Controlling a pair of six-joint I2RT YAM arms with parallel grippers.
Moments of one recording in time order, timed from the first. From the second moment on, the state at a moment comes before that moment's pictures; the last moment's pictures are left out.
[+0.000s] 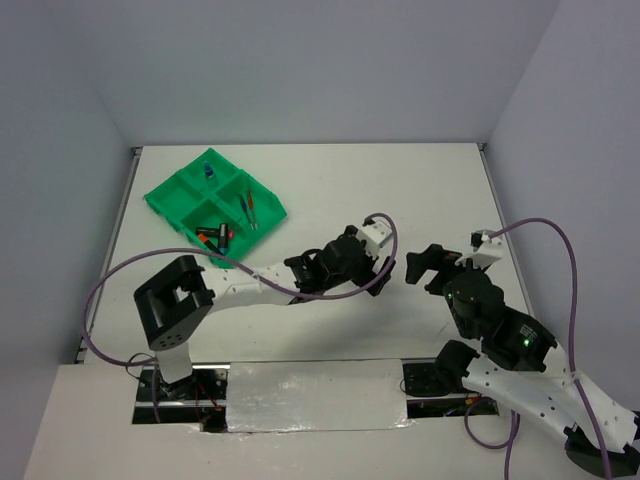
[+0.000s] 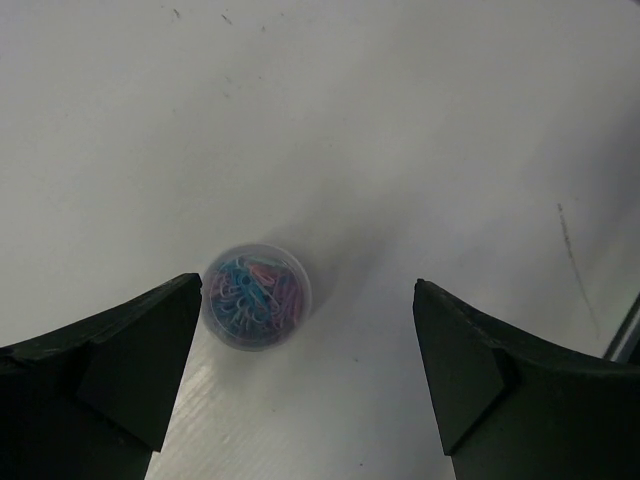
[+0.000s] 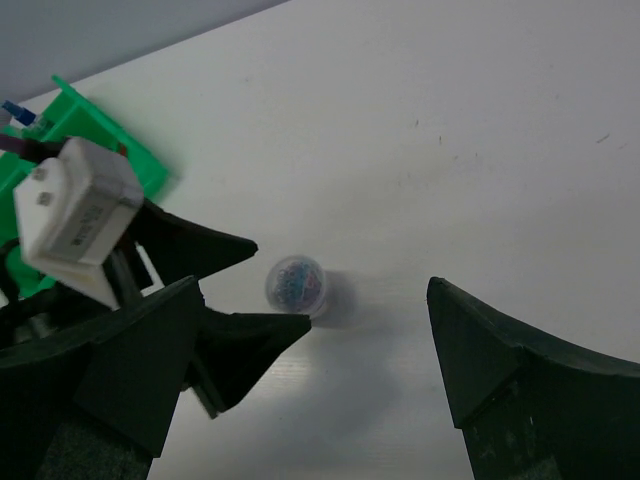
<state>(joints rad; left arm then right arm) -1.05 1.76 1.13 0.20 -0.14 -0.22 0.85 0.39 0.72 -0.68 0.75 0.62</state>
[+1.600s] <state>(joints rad) -1.00 1.91 1.18 0.07 -0.36 -0.22 0.85 0.32 0.70 -0.66 0.69 0.59</state>
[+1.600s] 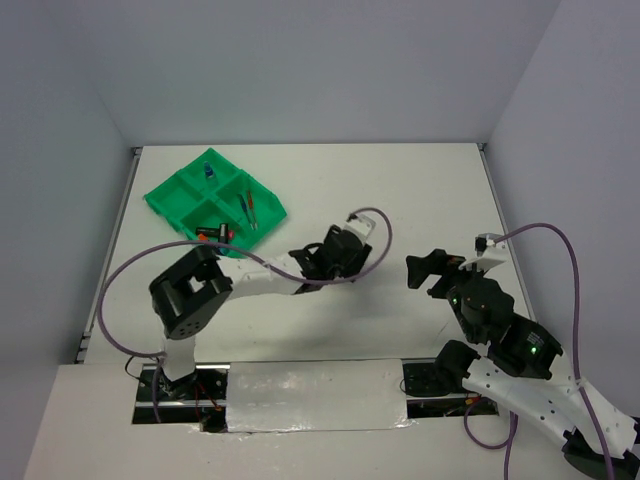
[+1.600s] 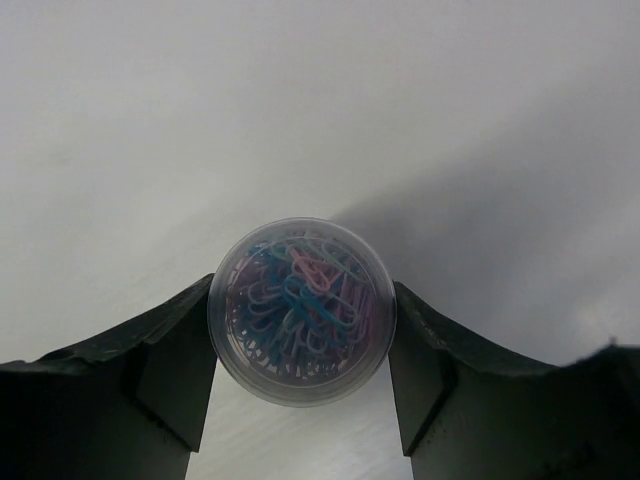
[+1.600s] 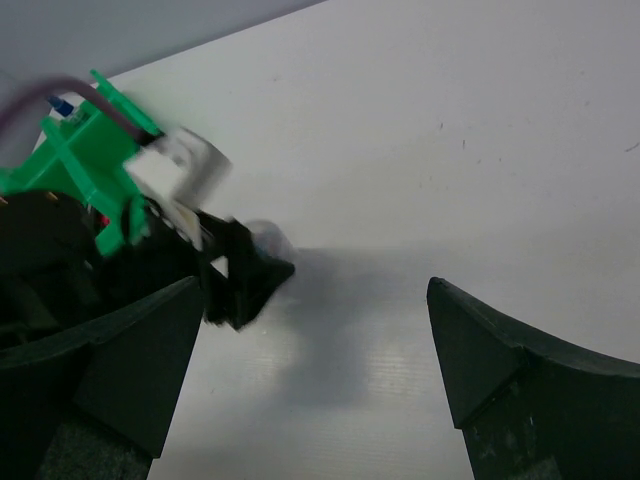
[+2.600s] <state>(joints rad) 0.07 1.83 1.43 -0.29 -0.62 -0.60 0.85 0.50 0.59 -0.40 0.46 0.46</state>
